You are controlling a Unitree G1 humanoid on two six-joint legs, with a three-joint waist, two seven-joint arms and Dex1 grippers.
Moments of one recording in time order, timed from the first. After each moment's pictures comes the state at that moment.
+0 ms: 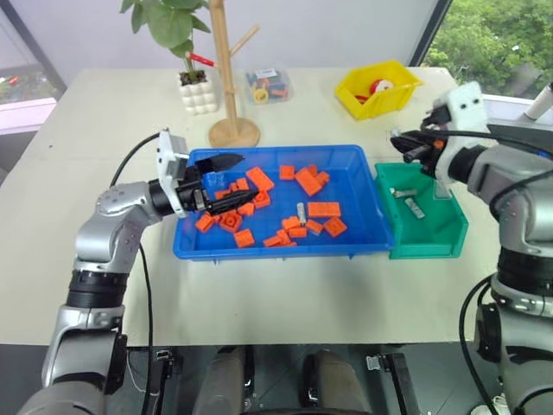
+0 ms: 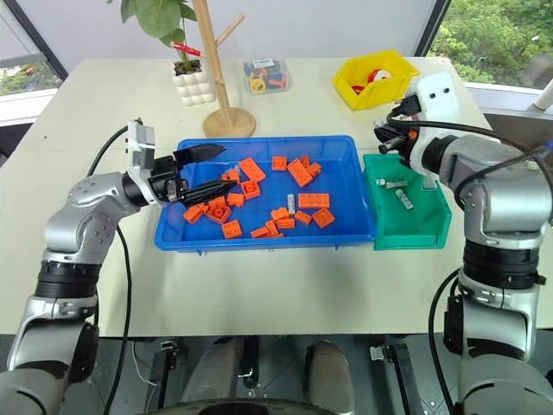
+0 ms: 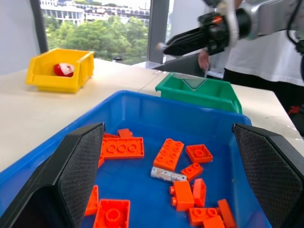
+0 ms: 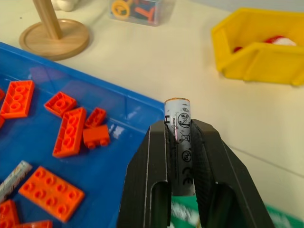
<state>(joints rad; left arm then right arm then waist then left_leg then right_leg) -0.63 0.52 0.04 0.15 -0.56 0.31 -1.16 -0.67 -0.68 -0.26 -0.27 0.28 1.15 0.55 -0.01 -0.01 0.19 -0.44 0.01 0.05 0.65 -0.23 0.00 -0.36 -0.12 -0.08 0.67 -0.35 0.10</state>
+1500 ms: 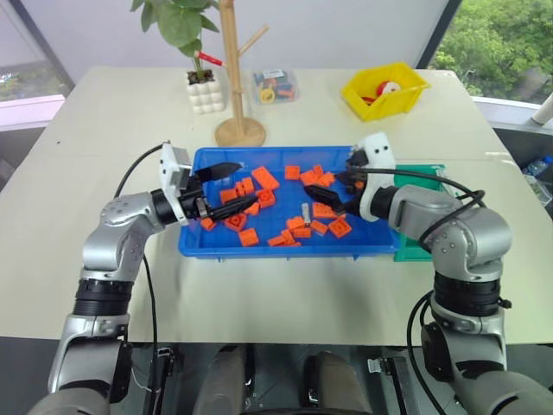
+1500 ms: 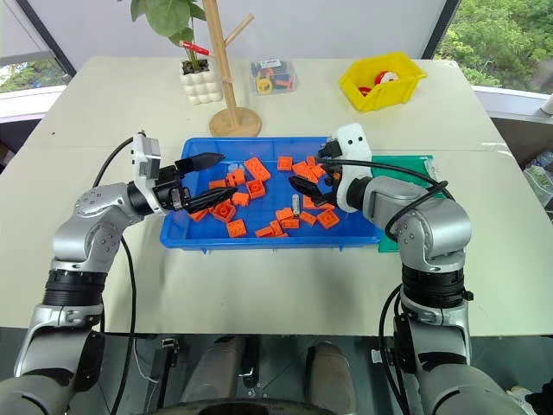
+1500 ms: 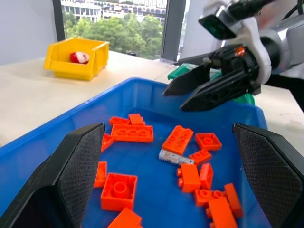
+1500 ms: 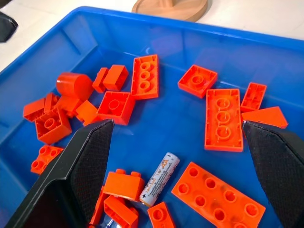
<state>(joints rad) -0.51 0.50 0.08 0.05 -0.54 0.33 -1.08 -0.64 -0.37 -0.10 -0.32 0.47 1.26 0.38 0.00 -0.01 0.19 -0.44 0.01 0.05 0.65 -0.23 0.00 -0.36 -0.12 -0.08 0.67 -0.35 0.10</state>
